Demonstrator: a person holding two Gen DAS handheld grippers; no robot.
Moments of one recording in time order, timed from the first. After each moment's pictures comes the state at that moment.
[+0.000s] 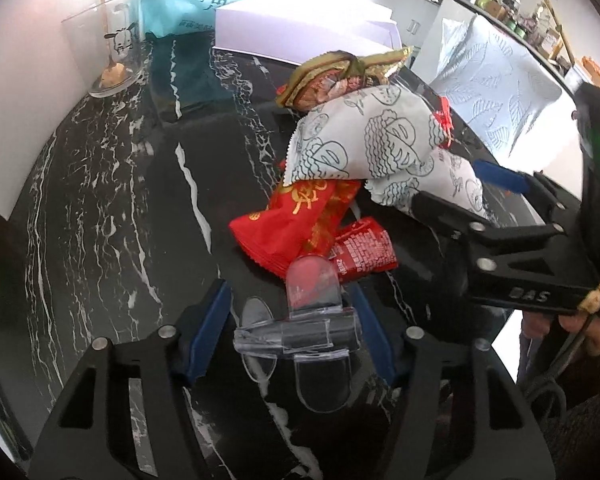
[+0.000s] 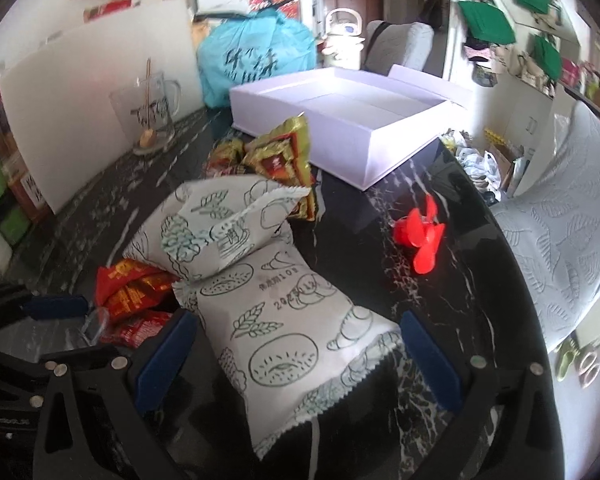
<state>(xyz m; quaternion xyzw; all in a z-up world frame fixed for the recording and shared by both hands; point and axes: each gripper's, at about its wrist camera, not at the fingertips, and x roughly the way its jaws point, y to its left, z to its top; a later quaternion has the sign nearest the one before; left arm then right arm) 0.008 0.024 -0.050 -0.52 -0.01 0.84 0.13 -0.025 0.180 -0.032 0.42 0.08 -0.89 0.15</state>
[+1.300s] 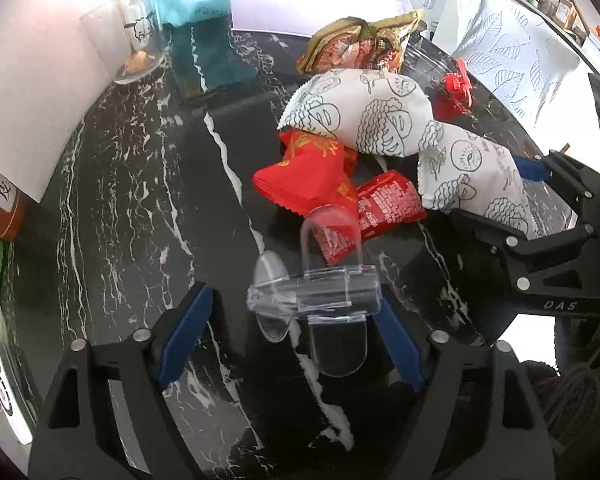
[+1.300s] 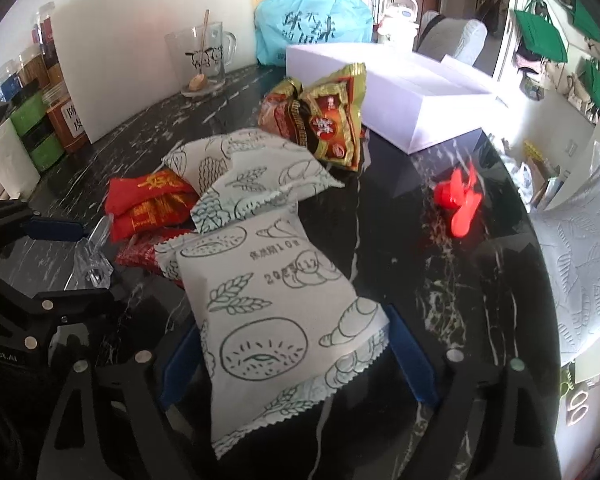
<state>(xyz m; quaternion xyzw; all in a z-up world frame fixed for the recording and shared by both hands) 0.034 0.016 -0.054 -0.54 0.04 0.84 0.08 0.004 0.181 -0.044 0.44 0.12 -0.86 0.23</state>
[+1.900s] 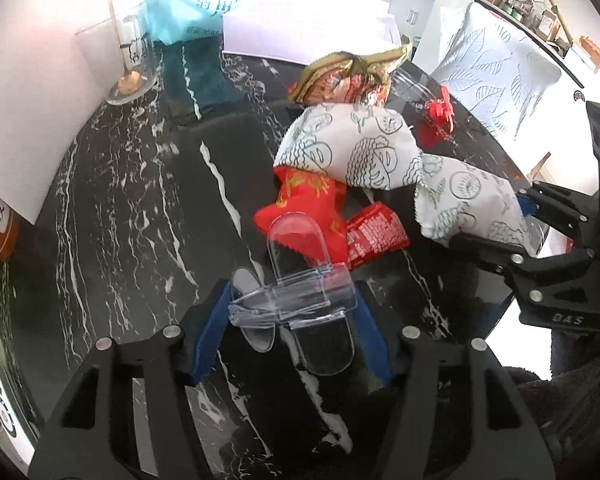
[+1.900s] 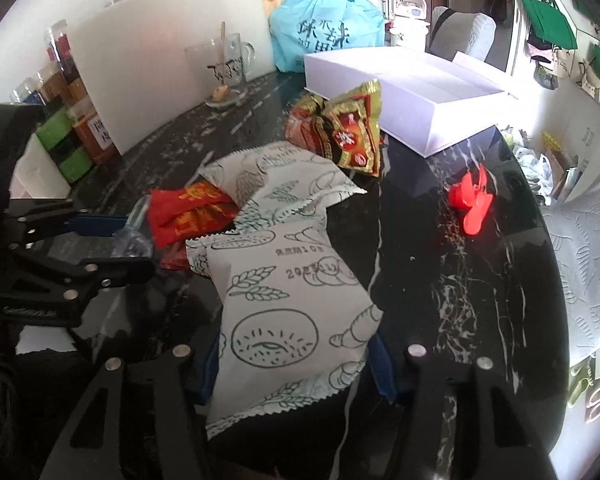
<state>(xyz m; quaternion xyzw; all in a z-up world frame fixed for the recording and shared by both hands) 0.027 0.009 -0.037 -0.52 0.02 0.85 0.12 0.016 0.186 -0.018 0.46 0.08 -0.85 0.27</state>
